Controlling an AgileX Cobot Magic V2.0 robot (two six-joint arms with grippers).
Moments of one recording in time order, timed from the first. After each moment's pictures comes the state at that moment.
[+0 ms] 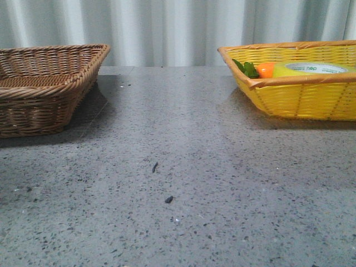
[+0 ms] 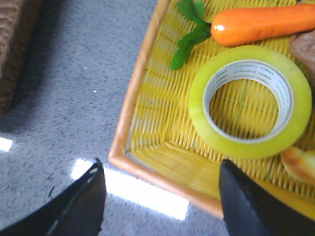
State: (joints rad) left arm -0.29 0.62 -0.73 -0.32 0.52 0.10; right arm 0.01 1.40 -1.46 0.42 1.15 -0.23
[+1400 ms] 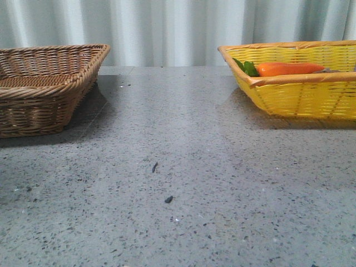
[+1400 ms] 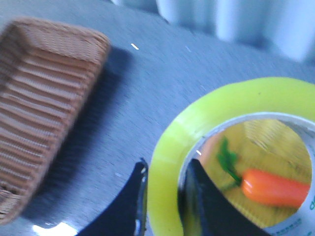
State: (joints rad) left arm -0.29 0.62 -0.73 -0.32 0.53 0.10; right arm 0.25 1.63 -2.00 0.30 1.10 -0.21
